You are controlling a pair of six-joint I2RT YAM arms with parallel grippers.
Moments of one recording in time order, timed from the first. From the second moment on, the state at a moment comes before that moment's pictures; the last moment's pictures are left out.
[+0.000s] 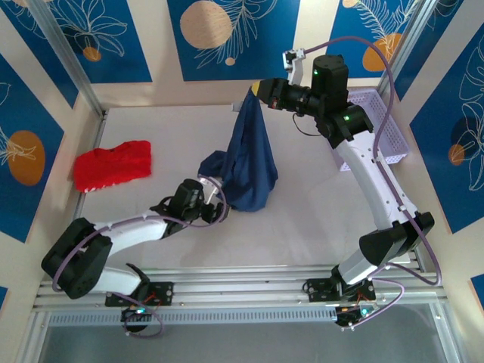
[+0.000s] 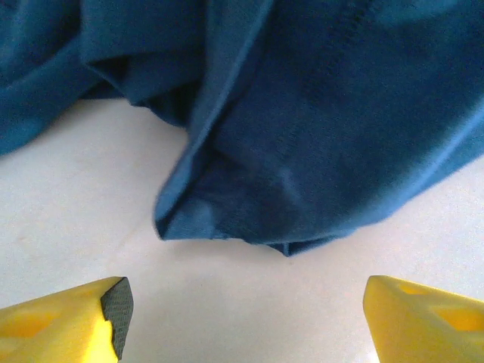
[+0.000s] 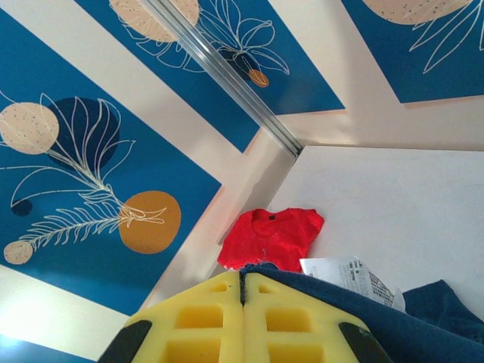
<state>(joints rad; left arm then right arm) -0.65 1.36 0.55 0.11 0.07 -0.14 0.39 1.56 1.85 -0.51 -0.55 0.60</state>
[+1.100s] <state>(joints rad) -0.47 1.66 0.70 0.24 0.47 -0.20 0.38 1.56 1.85 -0.51 -0.57 0.60</state>
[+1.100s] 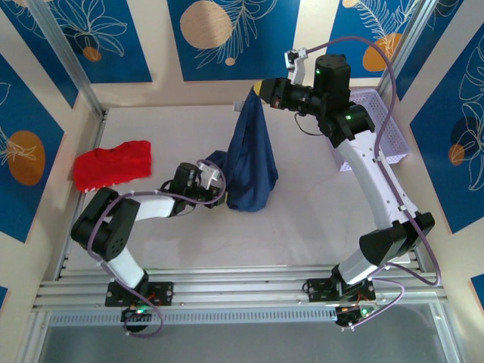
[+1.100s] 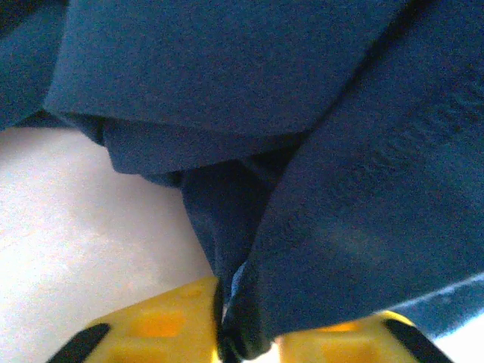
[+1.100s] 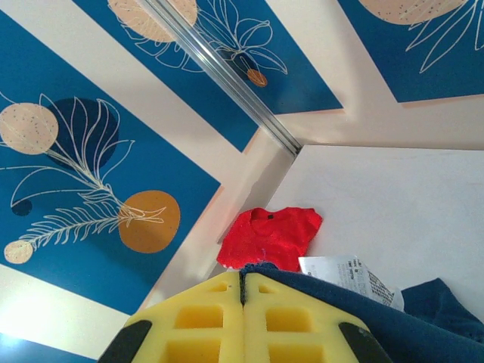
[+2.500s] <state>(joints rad) -0.45 1.15 1.93 -0.63 -0.25 0.08 0.30 1.09 1.95 -0.65 -0.18 0.29</state>
